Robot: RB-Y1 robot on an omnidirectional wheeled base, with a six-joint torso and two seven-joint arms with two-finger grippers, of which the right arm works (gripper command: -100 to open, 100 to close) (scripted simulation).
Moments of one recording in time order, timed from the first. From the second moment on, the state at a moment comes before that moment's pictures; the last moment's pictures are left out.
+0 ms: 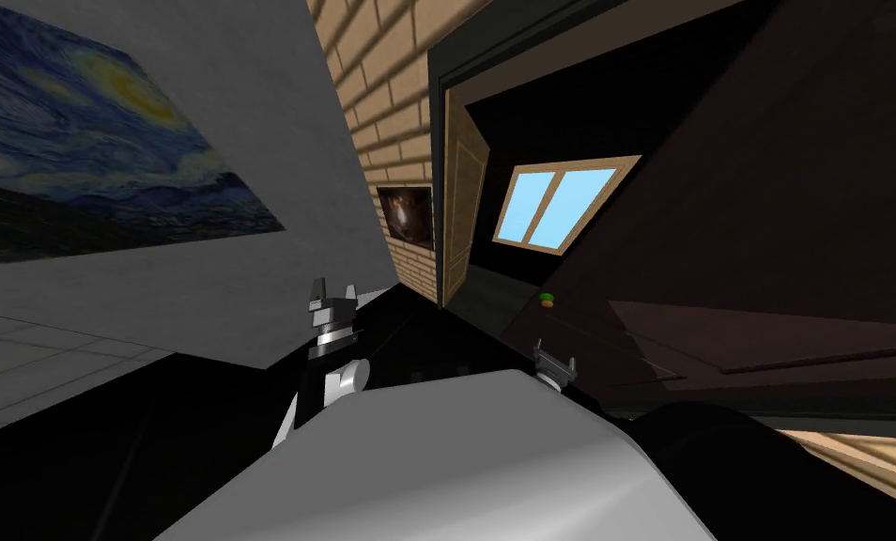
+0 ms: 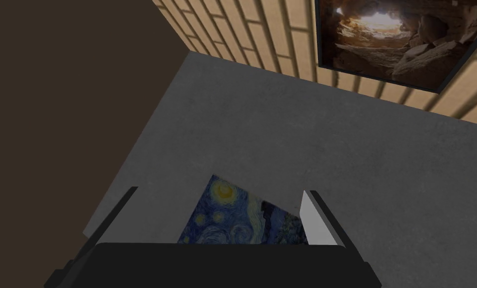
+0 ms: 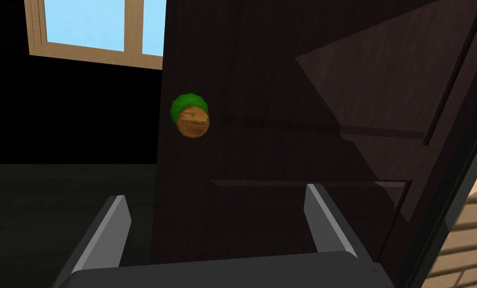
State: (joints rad) arm 0.62 -0.12 -0.09 -1.42 -0.92 -0.95 -0.91
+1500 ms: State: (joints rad) arm 0.65 -0.13 -0.12 -1.19 -1.16 -1.10 -1.12
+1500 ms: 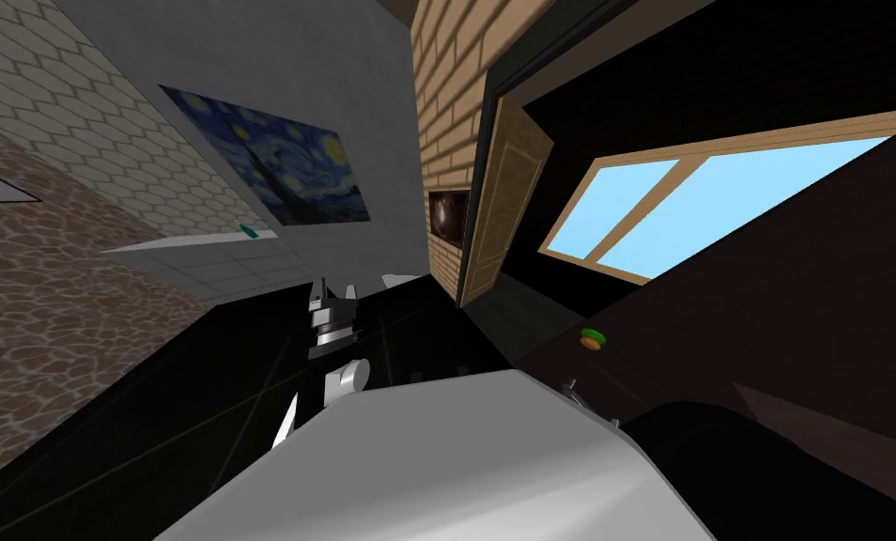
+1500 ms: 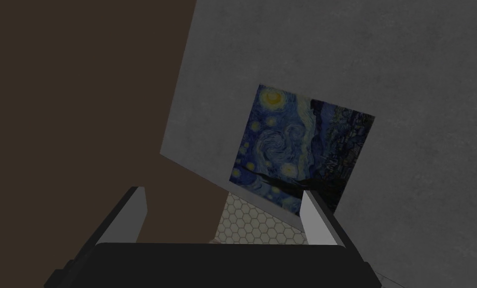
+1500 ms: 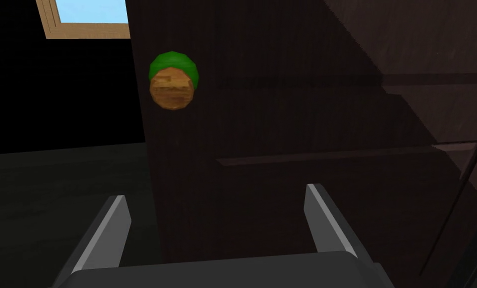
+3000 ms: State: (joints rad) arm 0.66 -0.14 -0.15 -1.05 -1.30 -1.17 -1.23
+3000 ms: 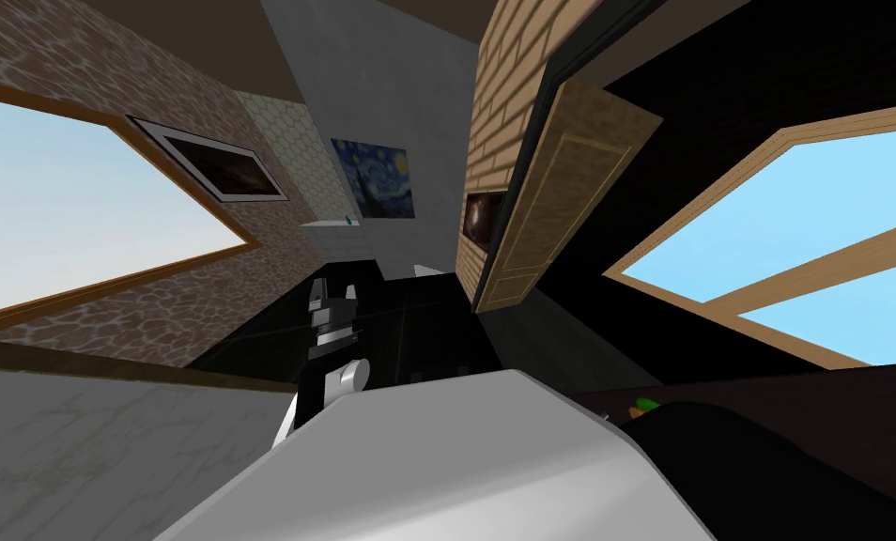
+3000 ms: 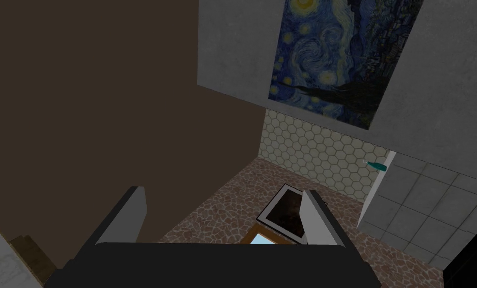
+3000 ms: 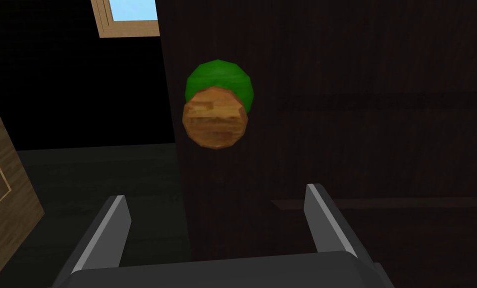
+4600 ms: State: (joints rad) arm 0.64 -0.14 -0.17 -1.03 -1.33 -1.14 -1.22
